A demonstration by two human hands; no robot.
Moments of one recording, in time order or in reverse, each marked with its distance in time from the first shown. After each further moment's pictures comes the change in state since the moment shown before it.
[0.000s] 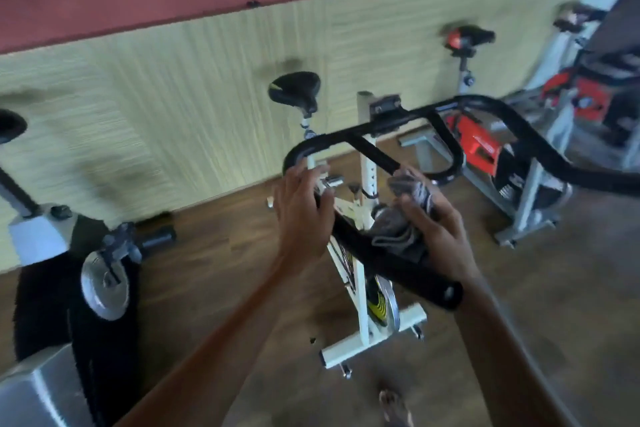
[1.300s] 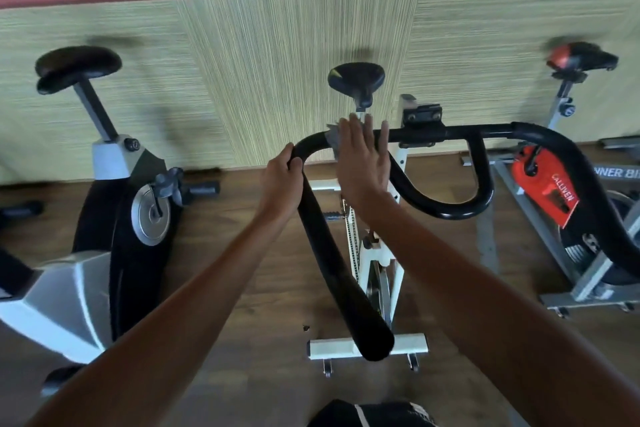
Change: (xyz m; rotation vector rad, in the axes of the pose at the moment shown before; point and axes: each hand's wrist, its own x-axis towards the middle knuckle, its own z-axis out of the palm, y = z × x) left_hand 0.042 0.004 0.012 -0.006 0.197 -0.491; right_hand 0.158 0.059 0.074 -1.491 -0.206 -0.517
